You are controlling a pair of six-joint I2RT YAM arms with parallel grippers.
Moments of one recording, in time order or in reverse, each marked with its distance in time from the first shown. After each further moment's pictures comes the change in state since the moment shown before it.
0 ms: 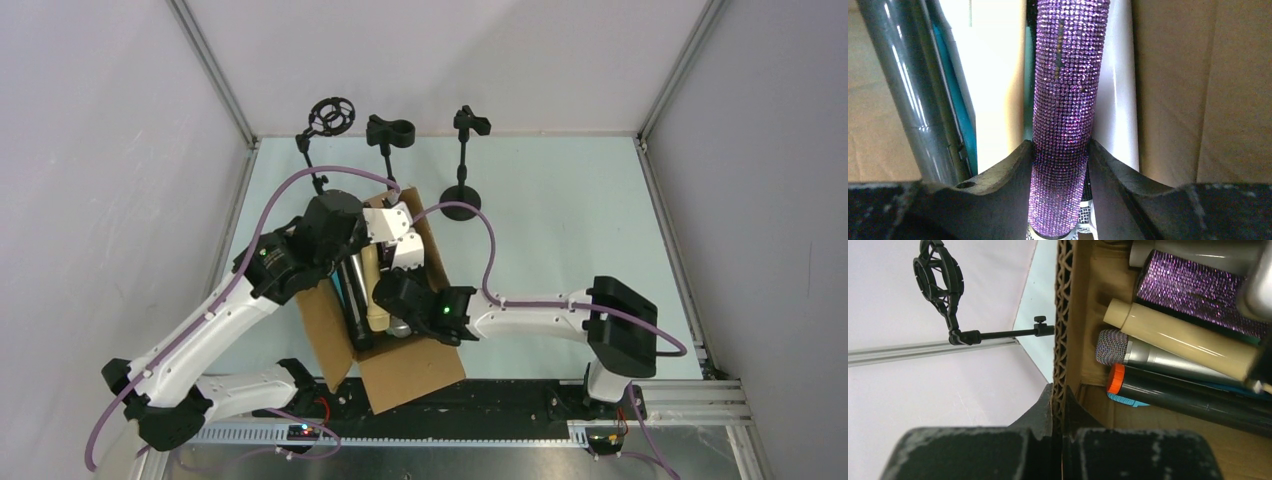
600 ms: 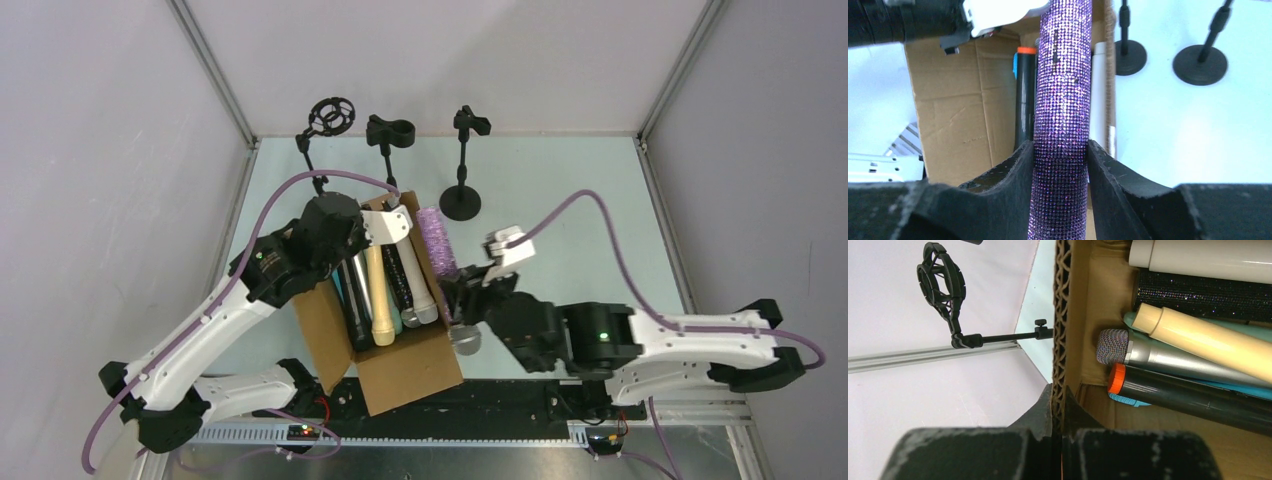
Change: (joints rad) left arm -0.010 -0.019 -0.002 0.006 0.016 0.018; right arm 0.271 -0.598 -0.004 -0.288 0.182 -0.074
